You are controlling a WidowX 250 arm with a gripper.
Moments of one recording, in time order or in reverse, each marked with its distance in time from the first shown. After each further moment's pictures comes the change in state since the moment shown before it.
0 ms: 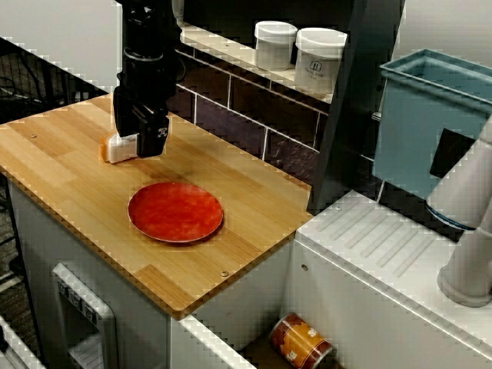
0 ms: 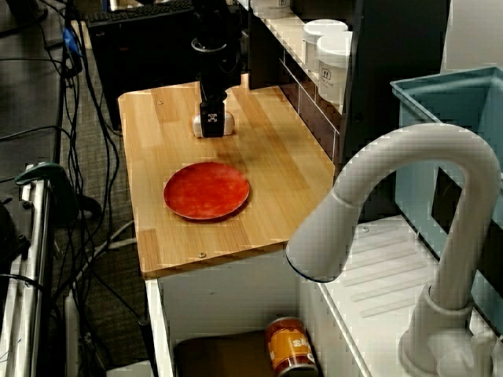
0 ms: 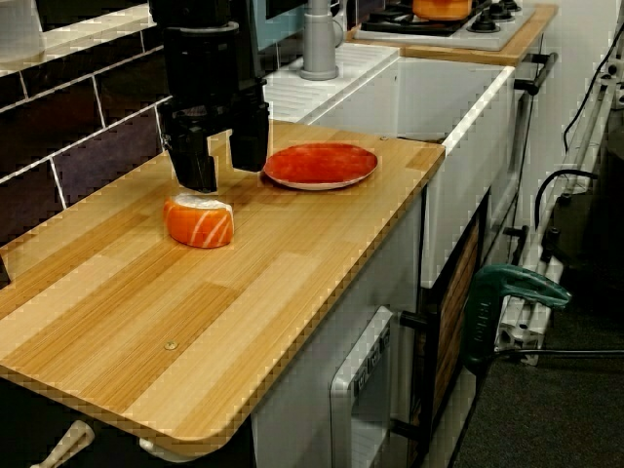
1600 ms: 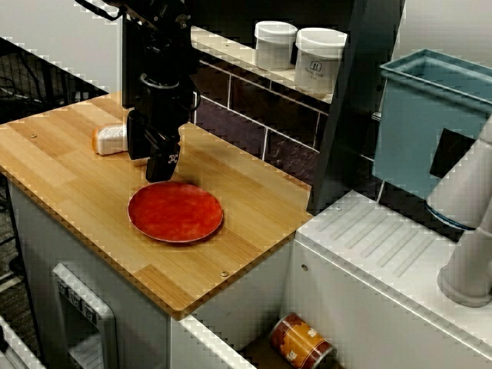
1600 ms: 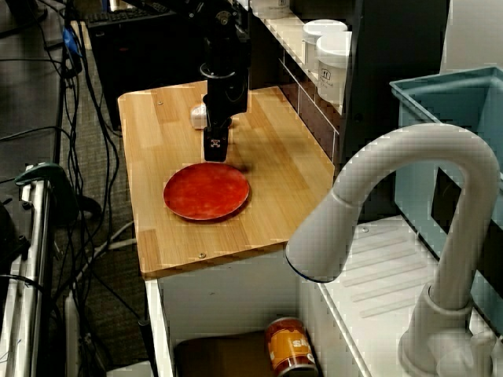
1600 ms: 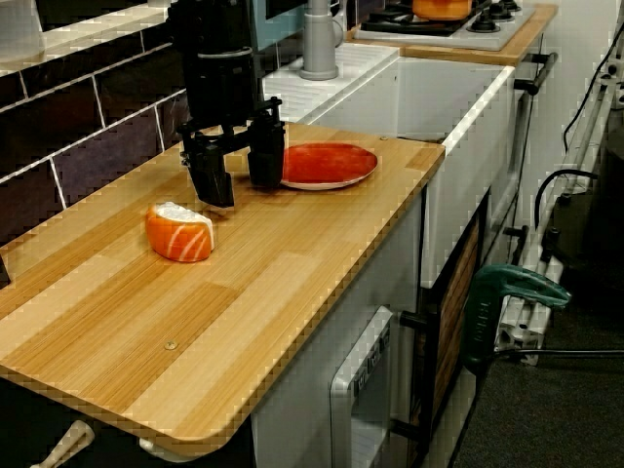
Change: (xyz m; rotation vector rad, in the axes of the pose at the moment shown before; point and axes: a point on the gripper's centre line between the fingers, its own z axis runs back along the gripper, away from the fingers) arm 0.003 -0.021 -0.020 0.000 0.049 -0.060
